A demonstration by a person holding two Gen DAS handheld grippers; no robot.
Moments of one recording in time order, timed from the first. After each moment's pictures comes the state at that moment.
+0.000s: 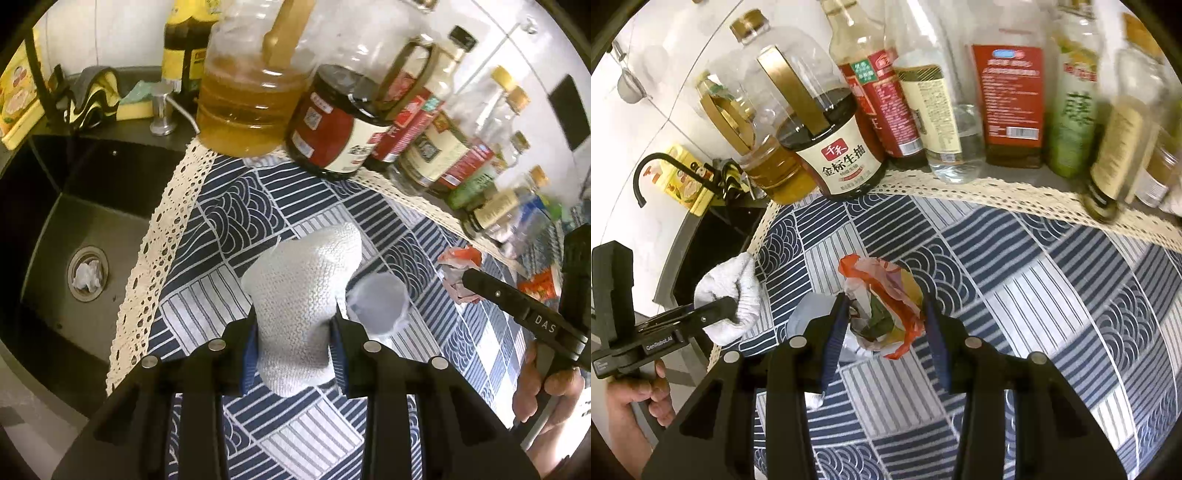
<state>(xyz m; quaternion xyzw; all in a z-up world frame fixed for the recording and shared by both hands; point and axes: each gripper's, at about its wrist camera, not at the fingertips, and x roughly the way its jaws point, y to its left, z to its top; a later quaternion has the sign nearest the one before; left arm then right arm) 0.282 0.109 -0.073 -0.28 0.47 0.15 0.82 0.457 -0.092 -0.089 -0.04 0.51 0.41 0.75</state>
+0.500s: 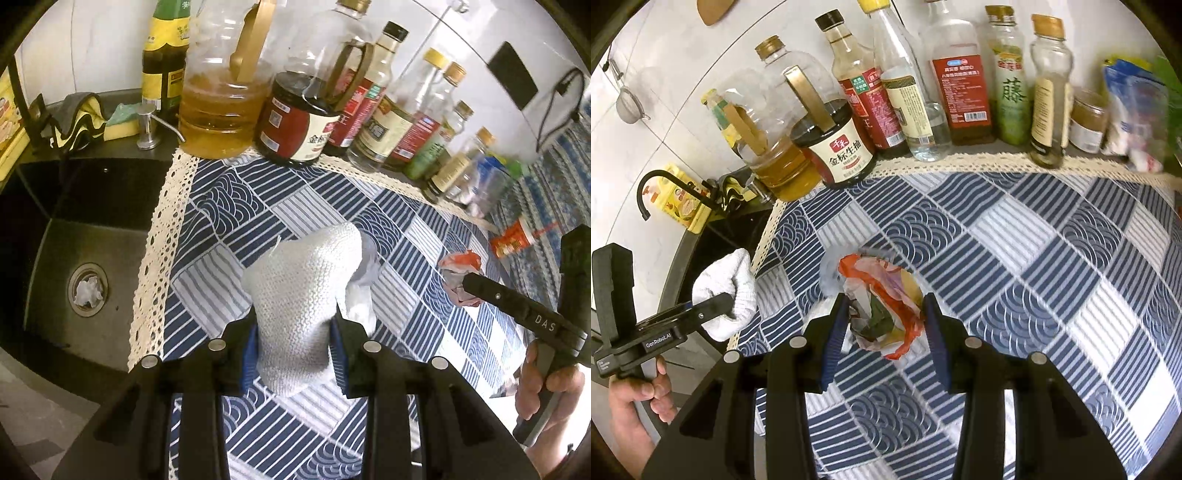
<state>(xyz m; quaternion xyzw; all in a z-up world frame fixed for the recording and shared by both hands) 0.235 0.096 -0.050 -0.24 0.47 0.08 0.85 0.375 -0.134 -0.068 0.00 0.50 0.35 0.79</state>
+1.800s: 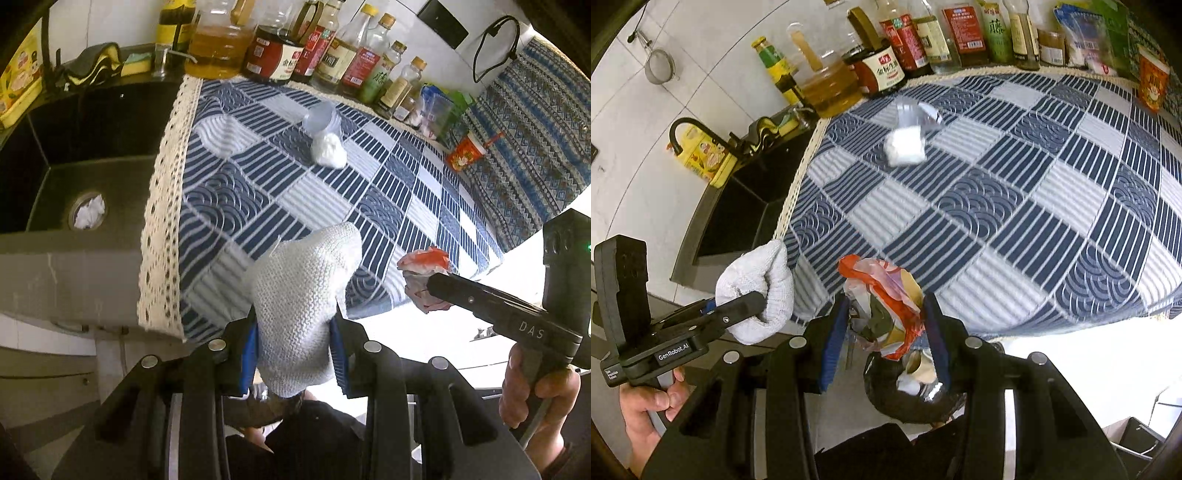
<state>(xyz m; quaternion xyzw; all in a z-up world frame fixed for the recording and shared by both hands) 0.057 0.048 -0.081 -0.22 0.49 0.00 0.84 0.152 -0.154 -0.105 0.03 0.53 0.33 0.78</state>
